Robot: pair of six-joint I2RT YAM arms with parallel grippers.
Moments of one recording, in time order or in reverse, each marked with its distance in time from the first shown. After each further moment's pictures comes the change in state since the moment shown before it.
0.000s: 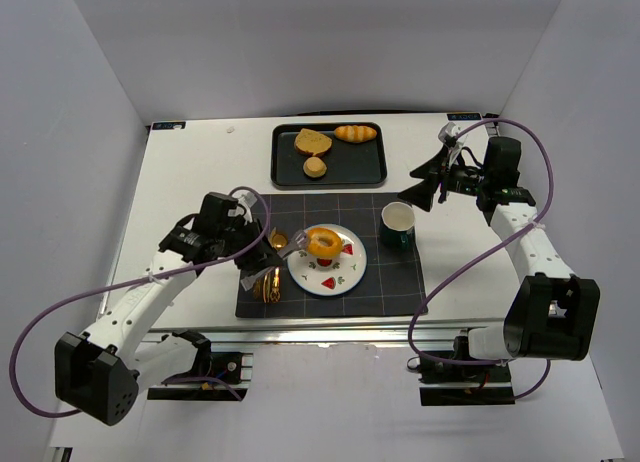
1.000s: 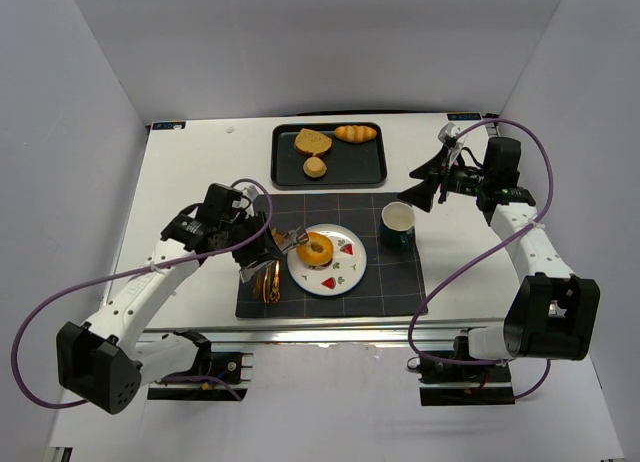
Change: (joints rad) left arm -0.021 0.057 0.099 -0.110 -0.093 0.056; right arm 0.000 0.000 0.000 -0.007 -0.010 -0.003
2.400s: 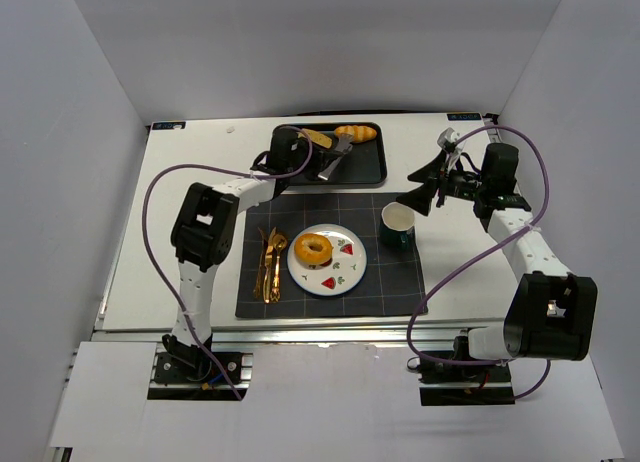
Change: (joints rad) left arm 0.000 1.038 0.575 0.998 -0.007 -0.851; right arm 0.000 -0.002 -0.076 0.129 -0.015 0.054
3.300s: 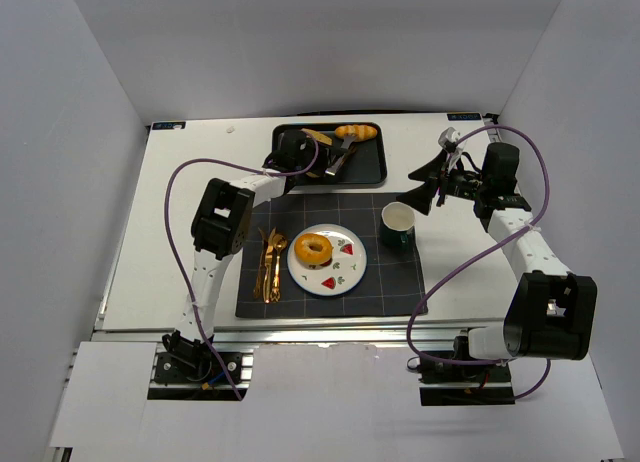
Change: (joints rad) left arm 0.000 0.237 0.221 0.018 0.001 -0.134; right arm -0.003 0.004 -0.004 0.030 0.000 -0.001
